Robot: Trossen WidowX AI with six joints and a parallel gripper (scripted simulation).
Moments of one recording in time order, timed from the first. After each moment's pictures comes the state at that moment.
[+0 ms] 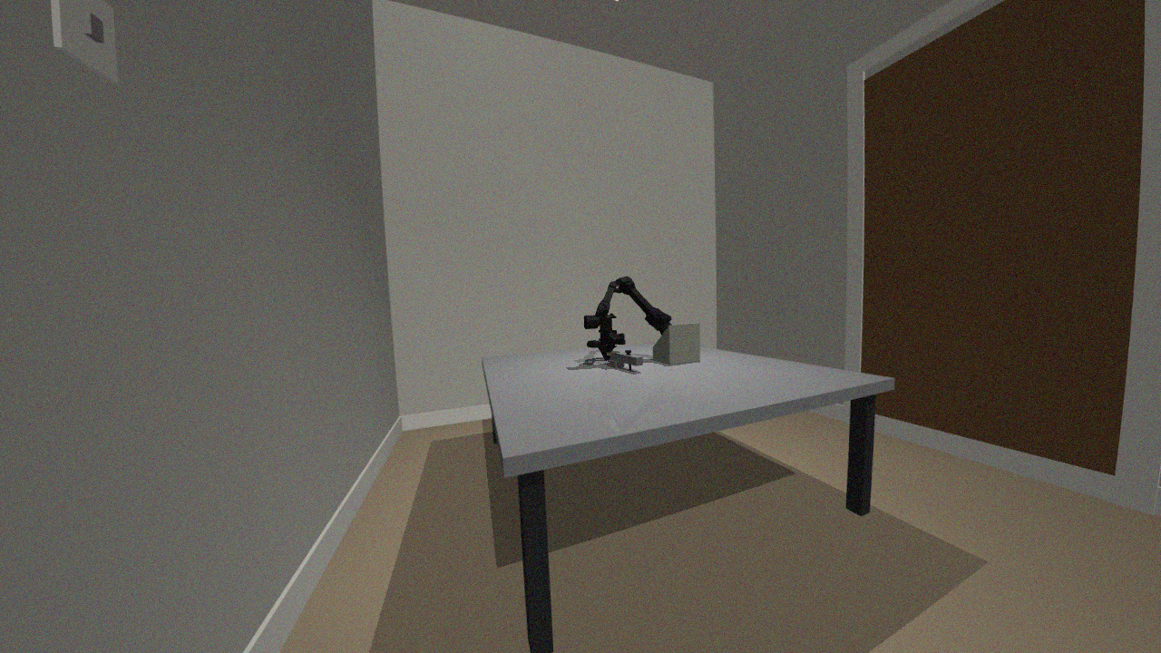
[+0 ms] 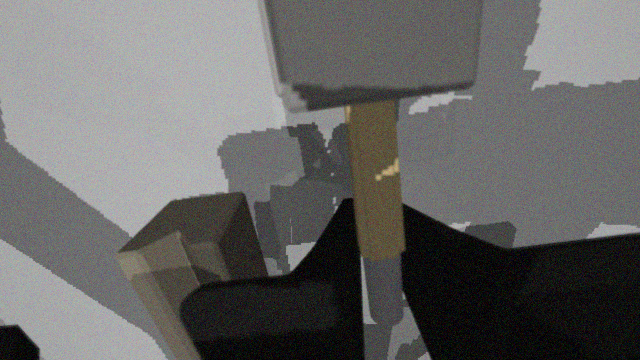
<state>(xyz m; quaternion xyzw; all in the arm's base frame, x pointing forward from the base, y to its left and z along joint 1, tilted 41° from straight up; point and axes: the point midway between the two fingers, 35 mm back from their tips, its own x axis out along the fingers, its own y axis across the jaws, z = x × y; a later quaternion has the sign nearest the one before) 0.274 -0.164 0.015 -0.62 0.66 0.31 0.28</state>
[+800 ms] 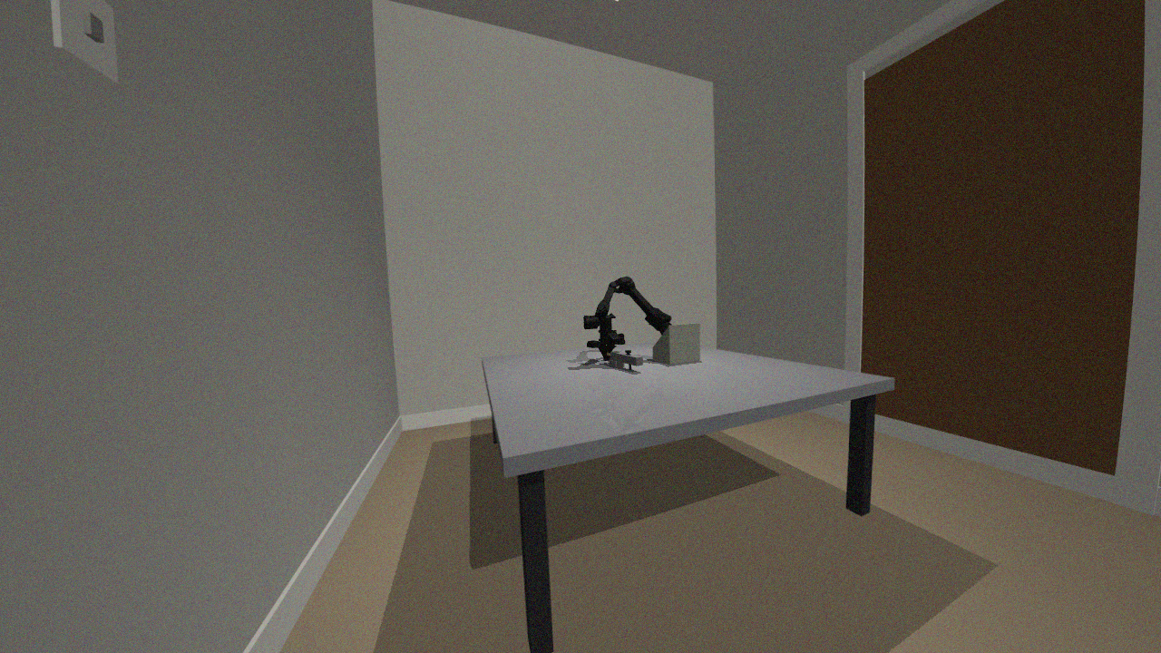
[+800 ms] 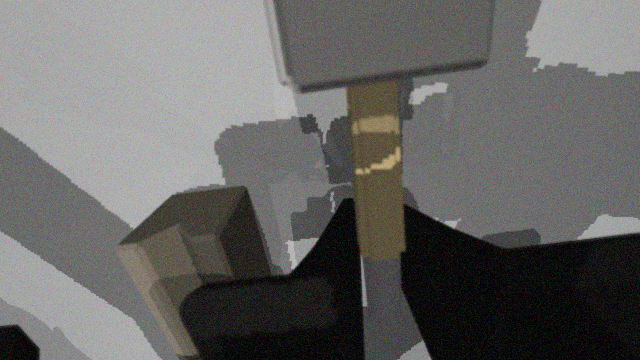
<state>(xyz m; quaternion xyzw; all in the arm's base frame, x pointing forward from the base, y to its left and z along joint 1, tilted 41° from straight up) 0.272 -0.167 0.017 -0.62 0.67 0.31 0.27</state>
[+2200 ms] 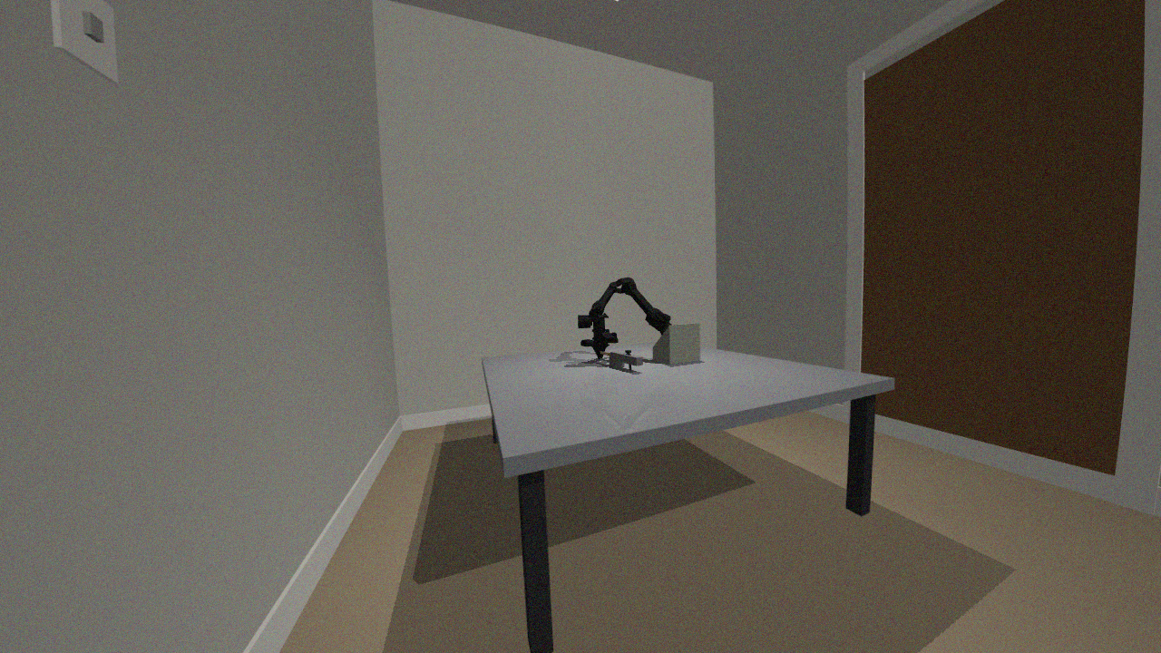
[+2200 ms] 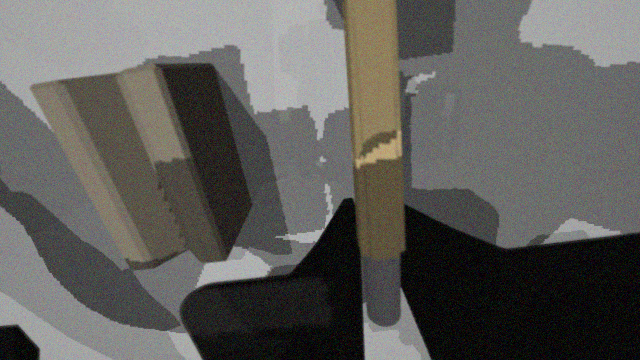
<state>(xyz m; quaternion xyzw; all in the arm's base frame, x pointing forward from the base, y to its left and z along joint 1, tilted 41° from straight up) 0.274 -0.208 0.056 -0.62 0.67 0.31 0.27</state>
